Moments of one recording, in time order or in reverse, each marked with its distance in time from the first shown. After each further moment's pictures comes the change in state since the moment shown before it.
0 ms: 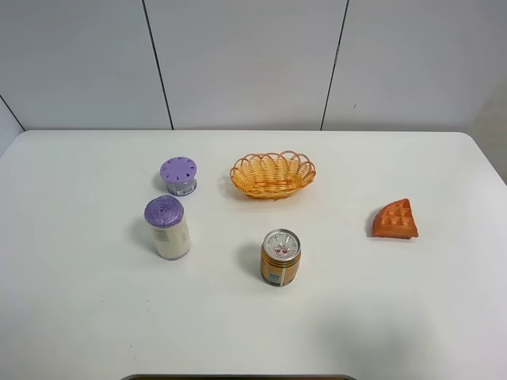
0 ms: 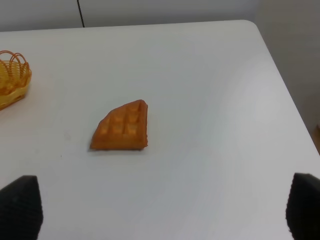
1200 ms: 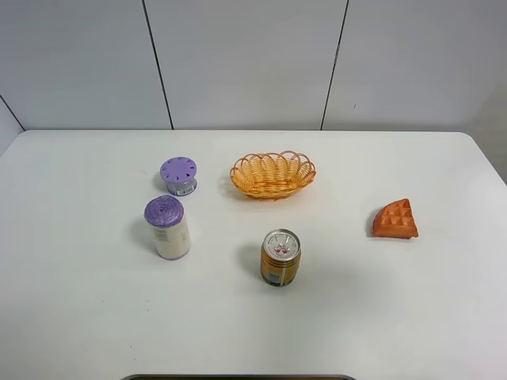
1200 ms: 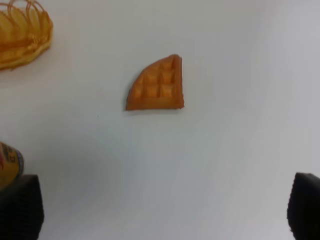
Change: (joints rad) left arm 0.000 0.000 0.000 0.000 0.000 0.000; right arm 0.000 0.622 -0.325 0.103 0.071 0.053
